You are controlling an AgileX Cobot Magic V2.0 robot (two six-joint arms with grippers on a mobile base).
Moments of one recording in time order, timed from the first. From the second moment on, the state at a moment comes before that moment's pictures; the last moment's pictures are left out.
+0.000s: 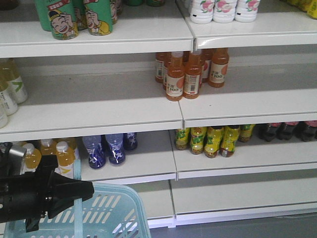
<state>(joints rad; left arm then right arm) -0.02 1.25 -0.44 -1.58 0.96 0.61 0.02 -0.01 0.03 -0.07 0.04 0.03</state>
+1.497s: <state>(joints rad) -0.02 1.25 -0.44 -1.58 0.96 0.61 0.02 -0.01 0.03 -0.07 0.04 0.03</state>
